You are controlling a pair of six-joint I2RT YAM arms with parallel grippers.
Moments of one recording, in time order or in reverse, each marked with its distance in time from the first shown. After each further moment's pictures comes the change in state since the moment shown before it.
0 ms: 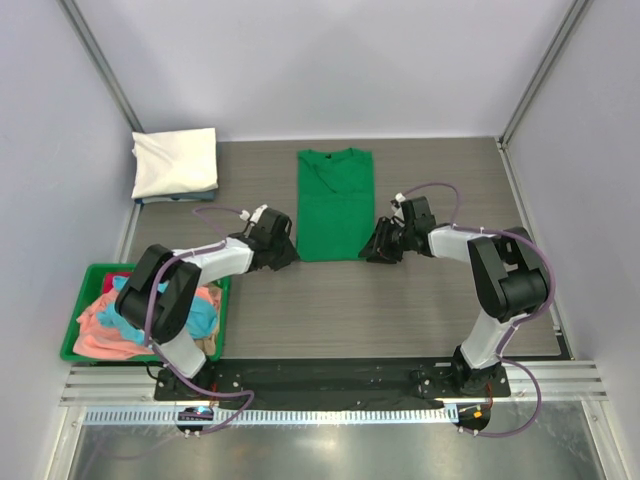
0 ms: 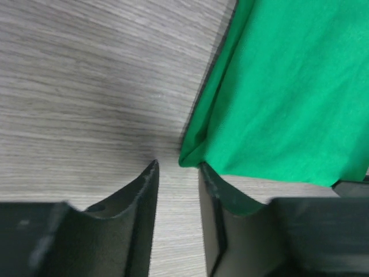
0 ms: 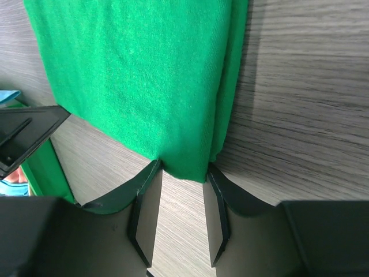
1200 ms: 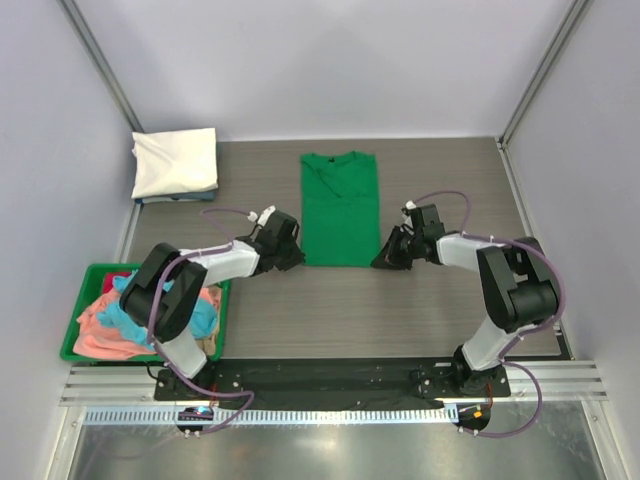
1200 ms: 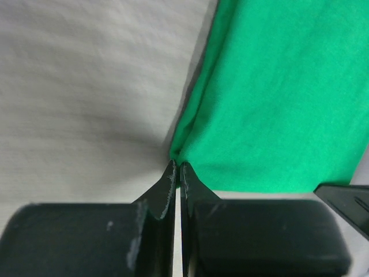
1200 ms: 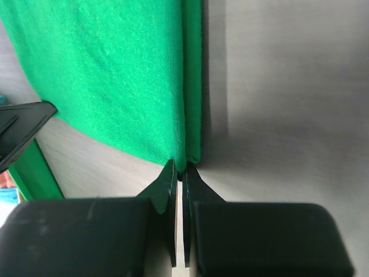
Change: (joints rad) left arm -0.038 0.038 0.002 0.086 -0.002 -0.032; right arm -0.045 -0.059 -0.078 -0.005 0.023 0.000
